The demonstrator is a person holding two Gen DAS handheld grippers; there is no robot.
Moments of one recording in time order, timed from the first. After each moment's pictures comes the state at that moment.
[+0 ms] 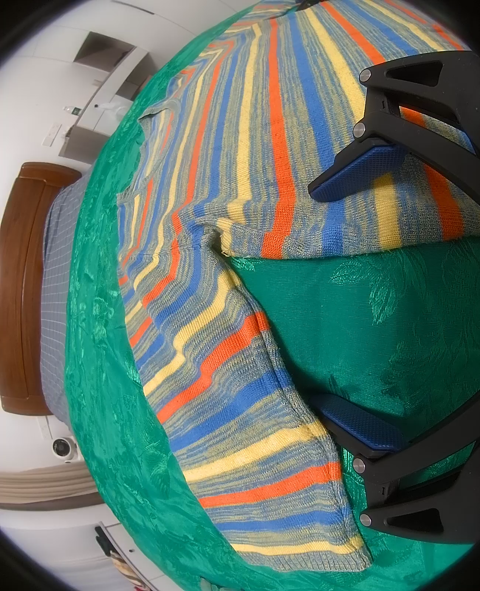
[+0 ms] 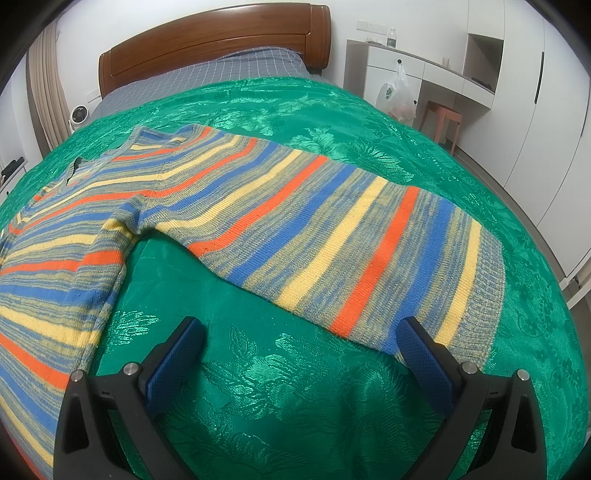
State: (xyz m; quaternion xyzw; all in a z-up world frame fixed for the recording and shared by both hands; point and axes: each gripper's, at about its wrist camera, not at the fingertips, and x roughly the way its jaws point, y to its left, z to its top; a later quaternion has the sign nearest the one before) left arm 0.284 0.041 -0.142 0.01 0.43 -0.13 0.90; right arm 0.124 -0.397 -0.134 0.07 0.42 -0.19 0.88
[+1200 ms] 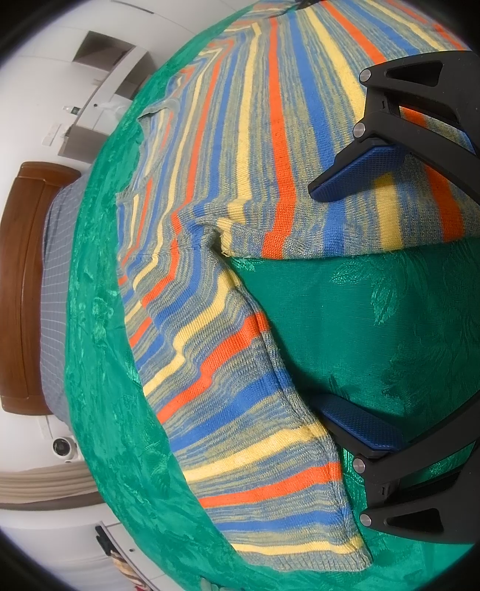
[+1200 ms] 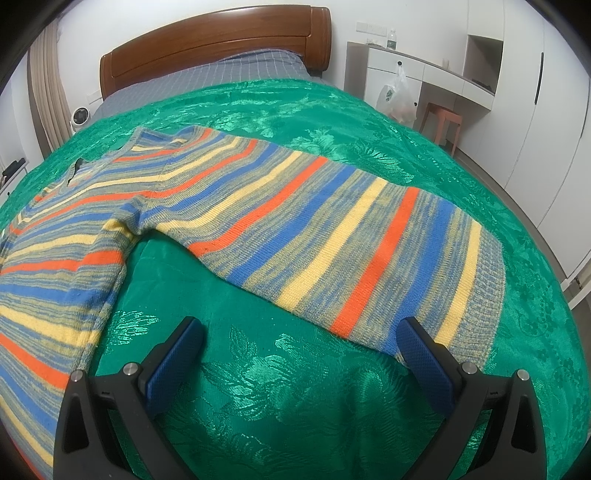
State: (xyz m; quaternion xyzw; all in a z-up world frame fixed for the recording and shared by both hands) left arm 0.285 0.041 -0.141 0.02 0.43 -0.13 0.89; right arm 0.123 -0.396 -0.134 0.07 0.42 -0.19 0.88
